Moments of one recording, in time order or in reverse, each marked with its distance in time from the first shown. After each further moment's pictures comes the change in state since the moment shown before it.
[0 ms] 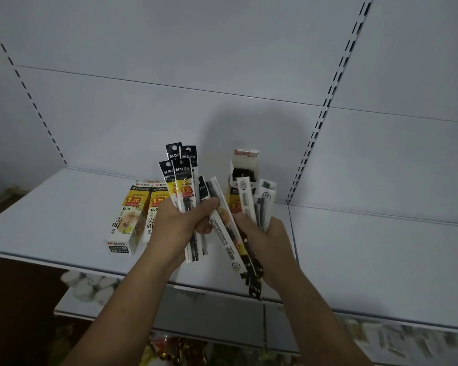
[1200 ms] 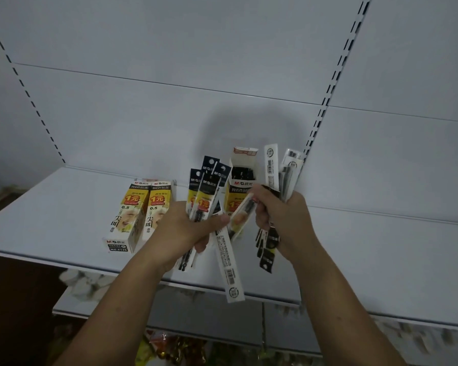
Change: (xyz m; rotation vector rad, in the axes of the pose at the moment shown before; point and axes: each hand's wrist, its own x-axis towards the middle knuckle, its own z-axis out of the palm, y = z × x) left_hand -0.006 0.007 -0.004 0.370 -0.186 -0.104; right_hand 0.029 -0.034 -0.022 0.121 0.090 -0.007
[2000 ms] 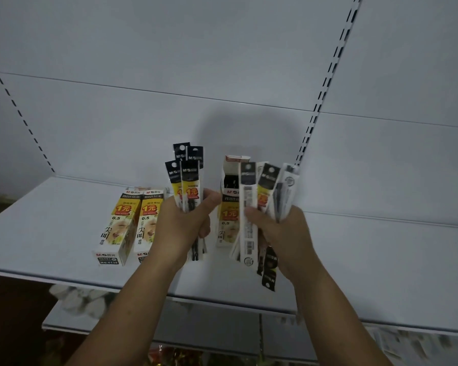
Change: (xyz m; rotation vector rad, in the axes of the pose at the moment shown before) left_hand 0.027 0.004 0.021 -0.256 0.237 0.089; right_hand -0.017 -0.002 -0.009 -0.117 -0.035 -0.079
